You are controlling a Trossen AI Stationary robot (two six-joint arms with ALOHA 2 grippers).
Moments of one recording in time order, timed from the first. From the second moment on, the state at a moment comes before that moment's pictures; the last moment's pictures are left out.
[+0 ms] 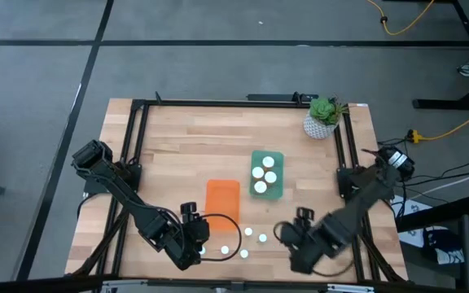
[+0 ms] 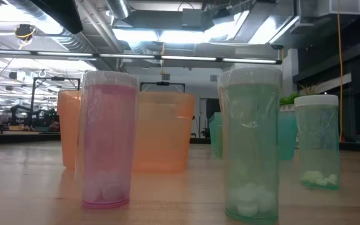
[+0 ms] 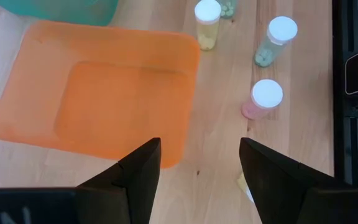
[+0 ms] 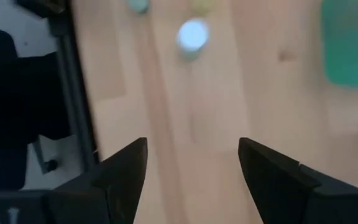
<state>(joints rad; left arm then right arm) -0.72 1.73 1.35 -0.79 -0.51 -0.80 0.77 1.74 1.52 -1.10 0.19 0.94</state>
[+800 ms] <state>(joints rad) -0.80 1.73 1.35 -0.80 -0.04 -0.86 1.04 1.74 1.52 -1.10 0.47 1.12</state>
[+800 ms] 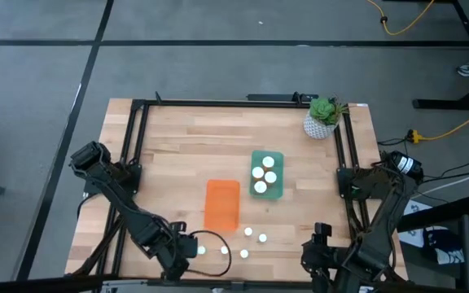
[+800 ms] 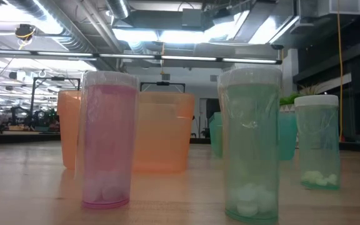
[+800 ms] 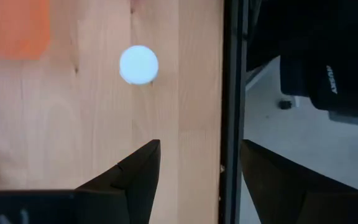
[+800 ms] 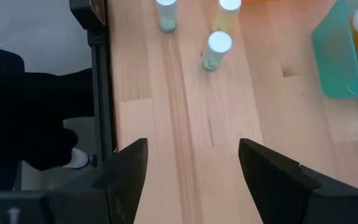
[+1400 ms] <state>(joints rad) -0.77 1.89 1.35 -0.78 -0.14 -0.94 1.04 1.74 1.51 -1.10 0.52 1.12</state>
